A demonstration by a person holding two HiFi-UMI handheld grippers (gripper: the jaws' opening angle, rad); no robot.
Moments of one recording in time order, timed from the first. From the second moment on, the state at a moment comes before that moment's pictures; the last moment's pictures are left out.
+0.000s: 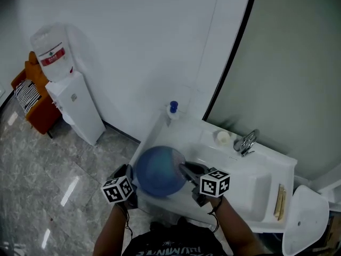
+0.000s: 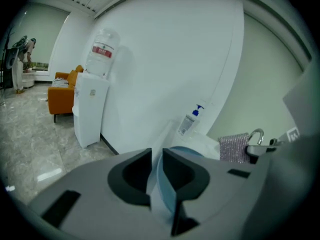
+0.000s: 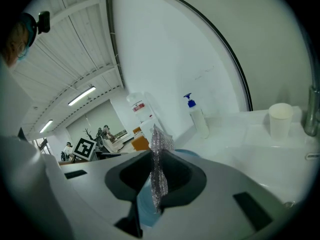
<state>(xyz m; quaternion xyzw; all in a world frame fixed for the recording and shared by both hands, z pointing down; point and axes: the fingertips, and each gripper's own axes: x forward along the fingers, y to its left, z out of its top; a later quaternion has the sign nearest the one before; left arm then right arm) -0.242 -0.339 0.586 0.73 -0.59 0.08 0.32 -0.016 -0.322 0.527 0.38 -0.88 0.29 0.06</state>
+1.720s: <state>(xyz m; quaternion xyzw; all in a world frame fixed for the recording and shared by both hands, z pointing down) -0.145 -0.104 0.507 0.74 -0.64 0.04 0.18 -0.002 -0.141 0.502 0.30 -0.94 0.12 0.14</state>
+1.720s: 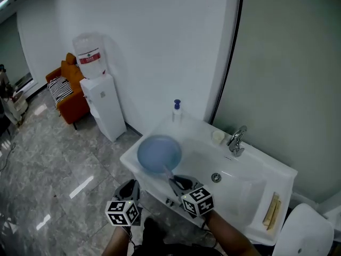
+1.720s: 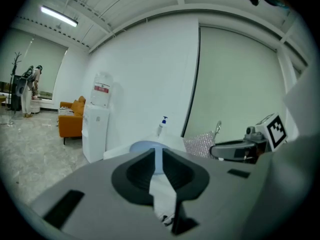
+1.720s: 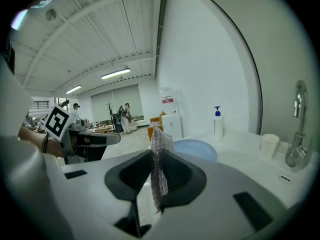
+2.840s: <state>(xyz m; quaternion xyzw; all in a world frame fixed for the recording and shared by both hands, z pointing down) -0.099 0.061 0.505 0.69 -0.69 0.01 0.19 0.069 -0.018 0.518 0.27 -0.95 0.14 0.13</state>
